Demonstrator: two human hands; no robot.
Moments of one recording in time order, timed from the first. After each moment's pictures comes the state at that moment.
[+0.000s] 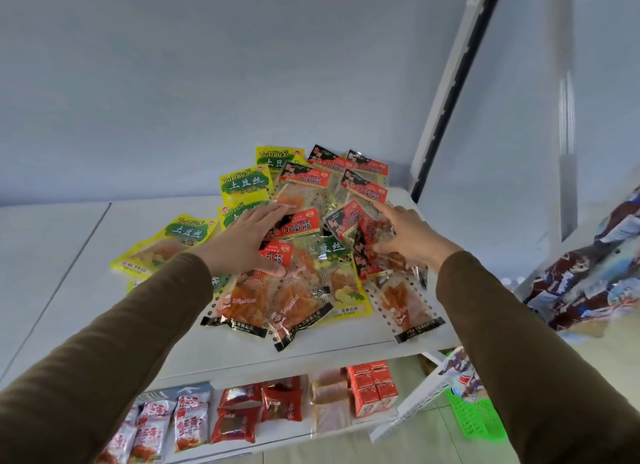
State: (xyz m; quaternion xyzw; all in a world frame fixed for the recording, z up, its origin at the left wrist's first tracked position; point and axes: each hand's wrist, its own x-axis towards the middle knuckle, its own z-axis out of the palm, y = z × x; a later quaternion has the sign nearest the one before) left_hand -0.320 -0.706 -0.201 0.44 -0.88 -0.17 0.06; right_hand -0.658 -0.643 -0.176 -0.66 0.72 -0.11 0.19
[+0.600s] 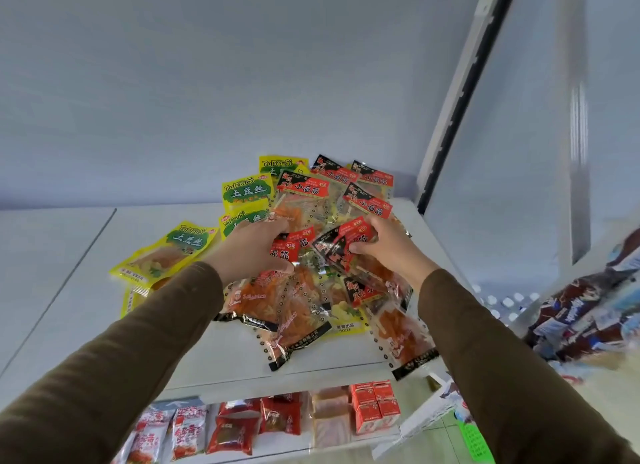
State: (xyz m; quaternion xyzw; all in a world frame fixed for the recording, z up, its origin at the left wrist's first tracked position) left_hand -0.345 -0.711 -0.200 0.45 -0.87 -0.12 0.12; right_hand -0.636 -0.667 -0.198 -0.64 0.67 -0.27 0.26
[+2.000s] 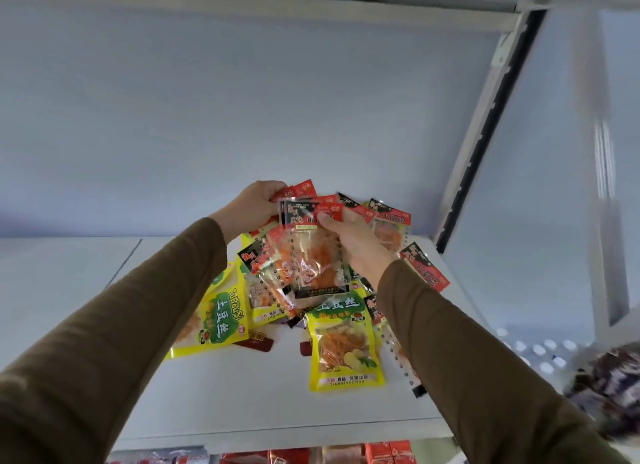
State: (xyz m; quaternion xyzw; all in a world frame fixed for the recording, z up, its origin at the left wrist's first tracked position) left_hand -0.340 -0.788 -0.103 0.51 -0.77 -0.26 0.28; right_hand -0.549 -0.736 -0.144 -0.47 0.48 -0.50 0.55
